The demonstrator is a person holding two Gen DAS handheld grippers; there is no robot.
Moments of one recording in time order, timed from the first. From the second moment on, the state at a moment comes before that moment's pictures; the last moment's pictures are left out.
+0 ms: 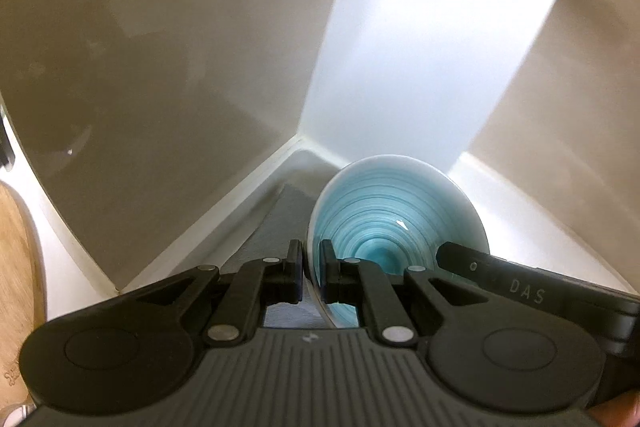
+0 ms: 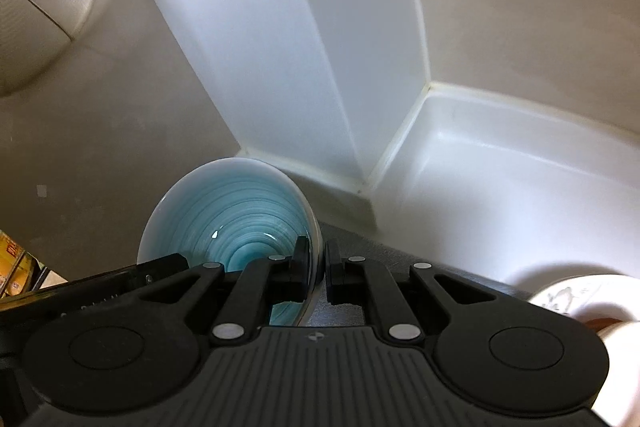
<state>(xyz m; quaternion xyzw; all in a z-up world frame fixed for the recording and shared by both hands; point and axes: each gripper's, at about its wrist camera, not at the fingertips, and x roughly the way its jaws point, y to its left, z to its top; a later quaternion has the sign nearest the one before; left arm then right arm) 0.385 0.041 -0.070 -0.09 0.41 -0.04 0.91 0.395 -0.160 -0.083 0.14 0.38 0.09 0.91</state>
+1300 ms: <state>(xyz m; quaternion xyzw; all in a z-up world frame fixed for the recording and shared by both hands) 0.312 -0.153 -0.057 0.02 0.45 -0.25 0.86 0.227 -0.320 -0.073 0.21 0.35 -0.12 0.91</state>
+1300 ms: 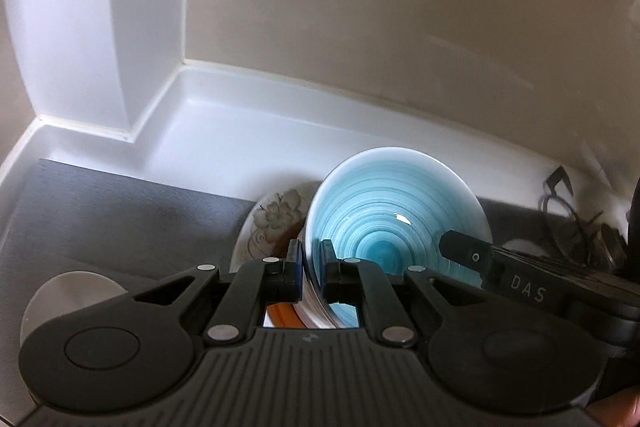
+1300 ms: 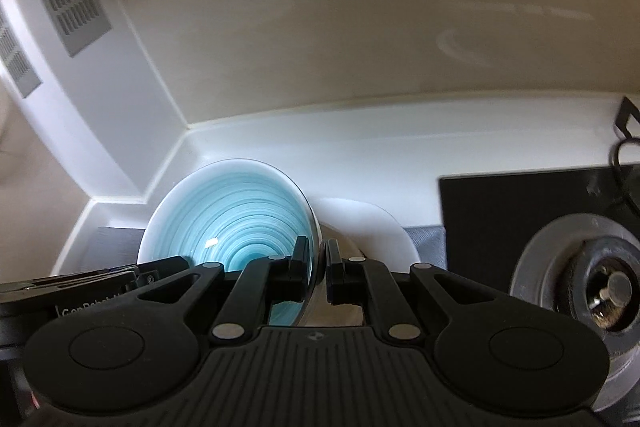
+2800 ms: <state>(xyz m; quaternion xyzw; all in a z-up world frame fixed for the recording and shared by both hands) 0.359 -0.151 -0.087 0.00 0.50 -0.25 0.83 0.235 -0.338 -0.104 0.22 0.38 -0.14 0.89</state>
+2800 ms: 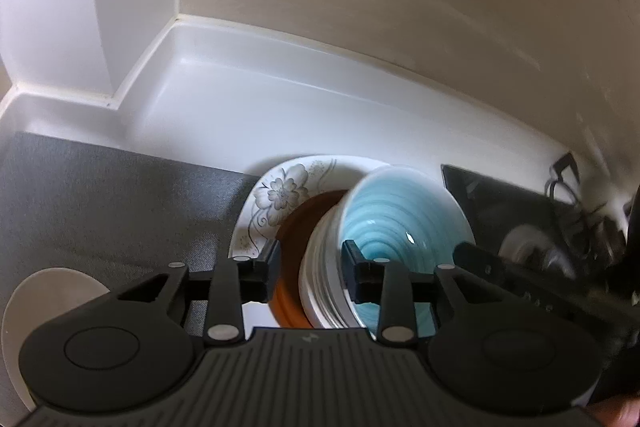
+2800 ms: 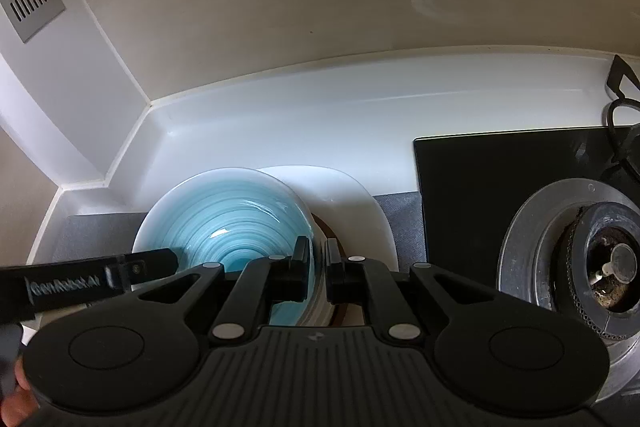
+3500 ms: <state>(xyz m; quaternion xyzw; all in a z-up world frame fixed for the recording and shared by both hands) 0.395 -0.147 -0.120 -0.02 0.55 -0.25 0.80 0.244 -0.342 -0.096 0.23 0.37 -0.14 0.89</state>
